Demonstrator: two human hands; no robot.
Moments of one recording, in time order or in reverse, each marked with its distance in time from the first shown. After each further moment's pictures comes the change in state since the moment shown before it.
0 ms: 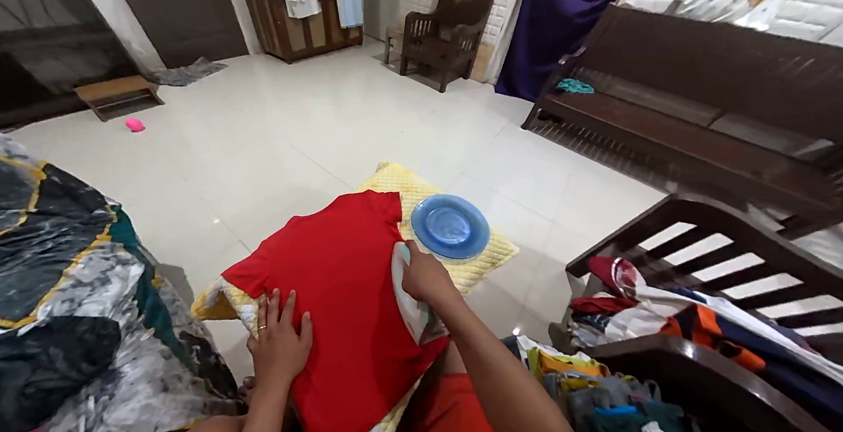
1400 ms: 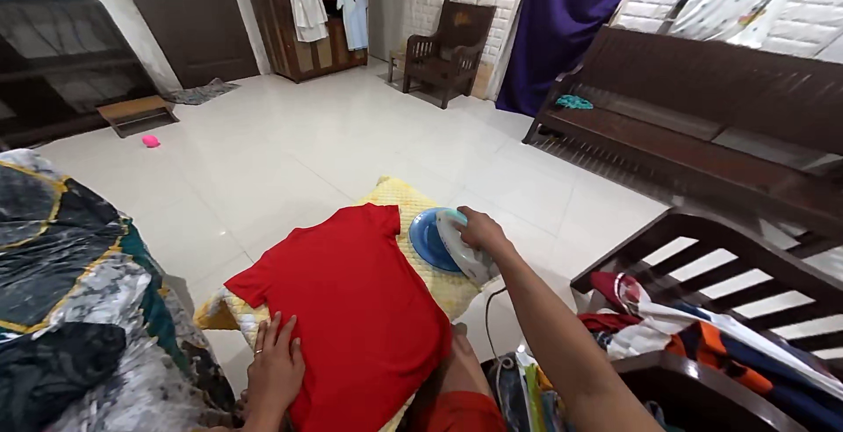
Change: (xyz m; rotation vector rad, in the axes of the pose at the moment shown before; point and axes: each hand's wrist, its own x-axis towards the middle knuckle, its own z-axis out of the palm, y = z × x) left_hand -0.027 -0.001 -0.012 -0.098 -0.017 0.032; right_hand 0.095 0.112 -0.115 -0.075 0.195 -0.011
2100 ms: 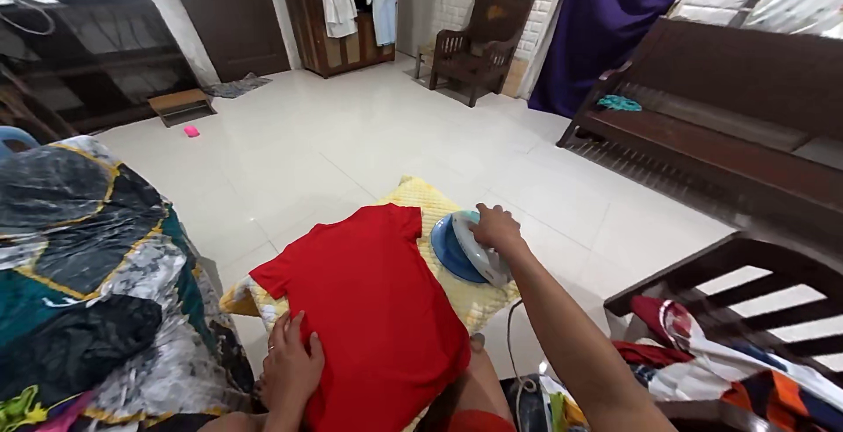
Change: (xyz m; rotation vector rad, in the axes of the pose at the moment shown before) left_hand -0.005 0.014 0.000 0.005 0.178 -0.111; right_hand 0.013 -0.036 -0.007 -0.073 0.059 -0.011
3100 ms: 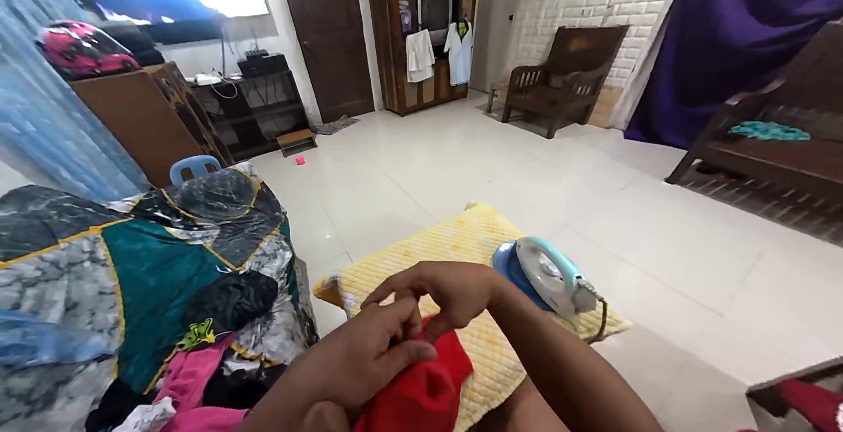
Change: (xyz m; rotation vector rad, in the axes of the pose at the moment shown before) left_hand 0.014 0.154 -0.262 -0.544 -0.754 0.627; right_hand -0.203 -0.186 -0.058 0.604 -0.904 -1.661
